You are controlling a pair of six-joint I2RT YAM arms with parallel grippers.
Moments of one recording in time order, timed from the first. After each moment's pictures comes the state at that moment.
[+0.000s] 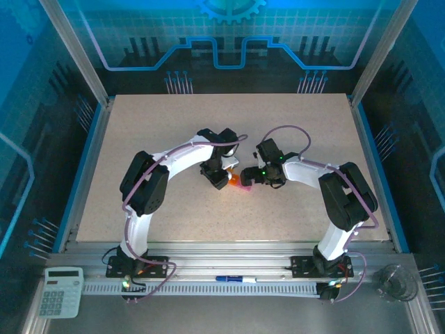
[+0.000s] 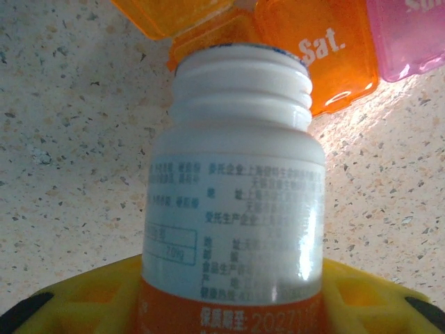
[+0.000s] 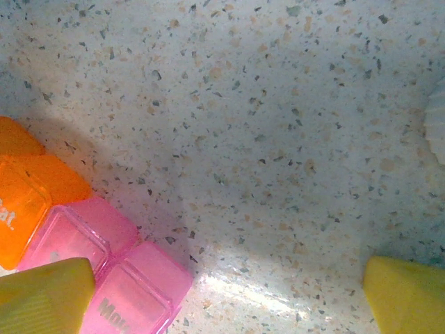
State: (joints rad) left arm -0.63 2.05 1.61 -1.11 0.02 0.15; right arm 0.47 1.74 0.98 -0.41 -0.11 0.35
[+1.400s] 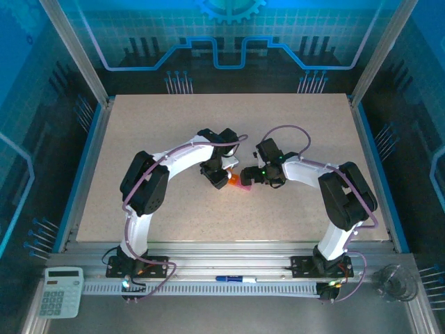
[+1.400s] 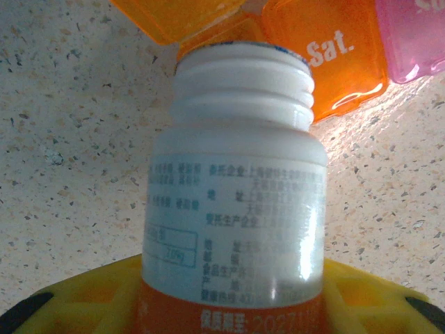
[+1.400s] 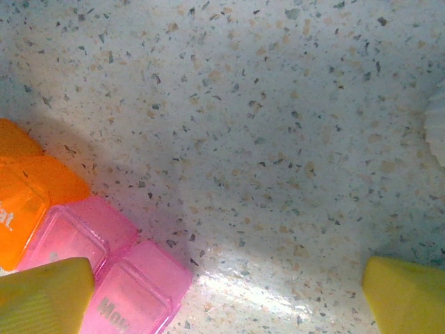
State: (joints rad) left arm -0.62 2.05 1.61 -1.11 0.00 0.15; right arm 0.47 1.74 0.99 -0.41 -0.11 0.36
